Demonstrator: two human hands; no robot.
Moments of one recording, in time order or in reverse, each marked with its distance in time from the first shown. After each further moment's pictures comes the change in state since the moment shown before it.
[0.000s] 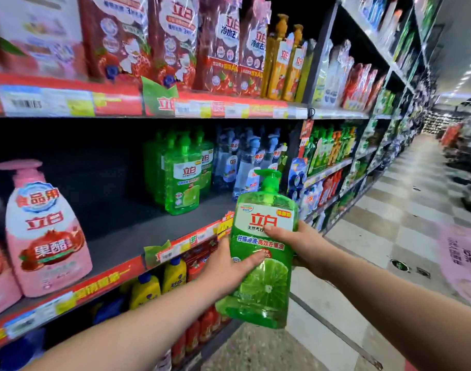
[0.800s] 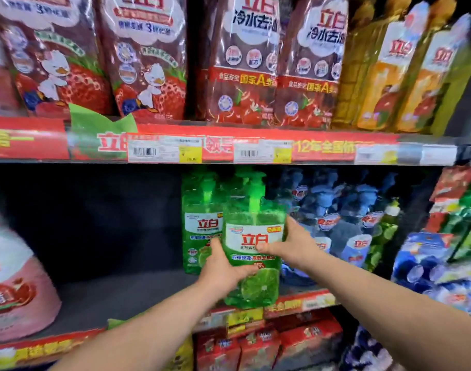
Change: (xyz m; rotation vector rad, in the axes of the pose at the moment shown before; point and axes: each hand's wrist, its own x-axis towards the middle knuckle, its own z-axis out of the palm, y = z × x) left_hand 0.257 -0.002 -0.002 0.061 0.621 -0.251; right_hand 0.340 -0.058 -0.012 -0.299 -0.403 -0.452
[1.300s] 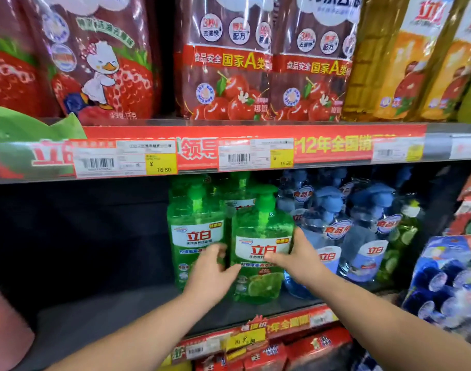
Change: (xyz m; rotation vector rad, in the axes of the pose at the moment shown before) left_hand 0.047 -0.016 0.000 0.222 0.041 0.154; right_hand 0.044 0.056 0.000 -0.011 0.076 0.045
